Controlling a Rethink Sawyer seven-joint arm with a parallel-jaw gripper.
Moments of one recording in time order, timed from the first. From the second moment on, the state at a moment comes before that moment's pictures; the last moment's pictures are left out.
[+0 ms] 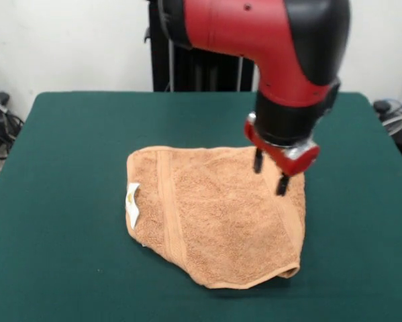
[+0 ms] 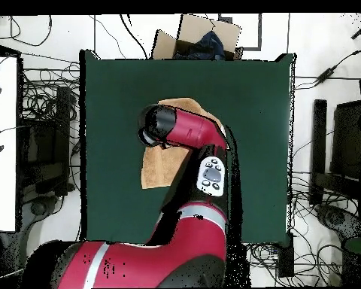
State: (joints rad) arm -0.04 -0.37 -0.17 1.37 0.24 0.73 2.39
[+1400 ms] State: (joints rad) arm -0.21 -0.17 -0.22 1.14 0.15 0.57 2.39
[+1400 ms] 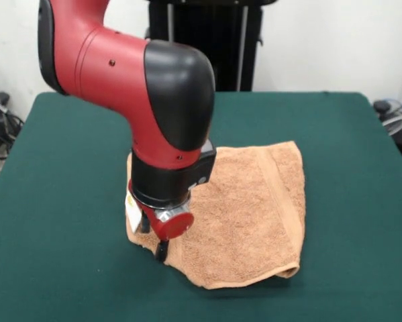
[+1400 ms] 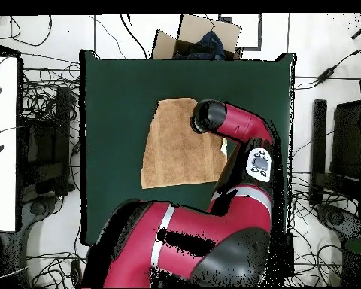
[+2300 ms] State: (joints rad) arm -0.21 -0.15 -0.22 1.09 0.15 0.57 2.39
